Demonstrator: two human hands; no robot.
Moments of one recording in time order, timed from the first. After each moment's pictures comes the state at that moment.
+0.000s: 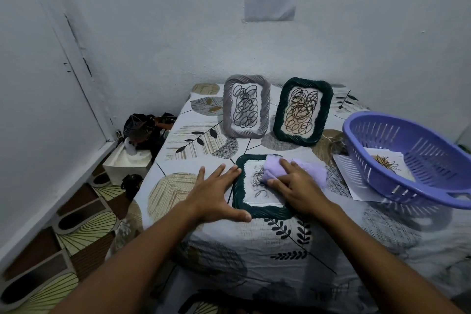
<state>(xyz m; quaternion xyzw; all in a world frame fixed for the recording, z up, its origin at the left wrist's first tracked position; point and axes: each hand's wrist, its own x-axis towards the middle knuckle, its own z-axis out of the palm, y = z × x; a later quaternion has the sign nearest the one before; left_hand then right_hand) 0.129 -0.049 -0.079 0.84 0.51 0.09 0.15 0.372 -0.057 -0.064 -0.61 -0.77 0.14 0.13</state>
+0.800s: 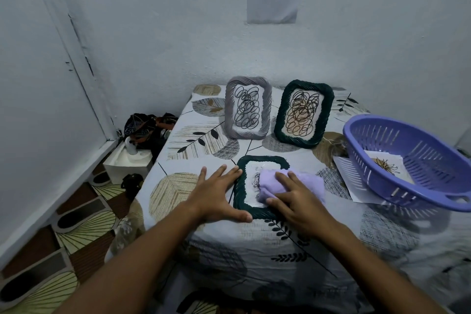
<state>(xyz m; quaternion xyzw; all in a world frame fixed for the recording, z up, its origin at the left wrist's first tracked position) 0.129 -0.052 -0.075 0.84 0.51 0.10 0.16 0.369 -0.092 -0.068 -0.58 -0.79 0.15 0.13</state>
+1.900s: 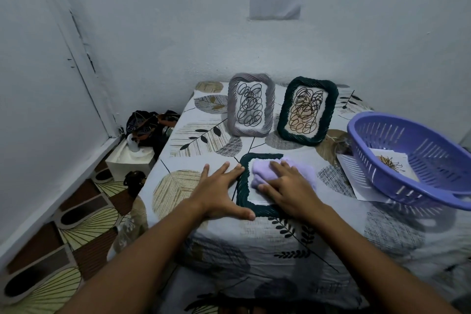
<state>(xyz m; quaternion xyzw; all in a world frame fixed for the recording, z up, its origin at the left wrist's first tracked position) 0.129 -0.051 -0.075 0.84 0.51 0.11 0.16 0.345 -0.068 -0.057 -0.58 -0.81 0.08 0.09</state>
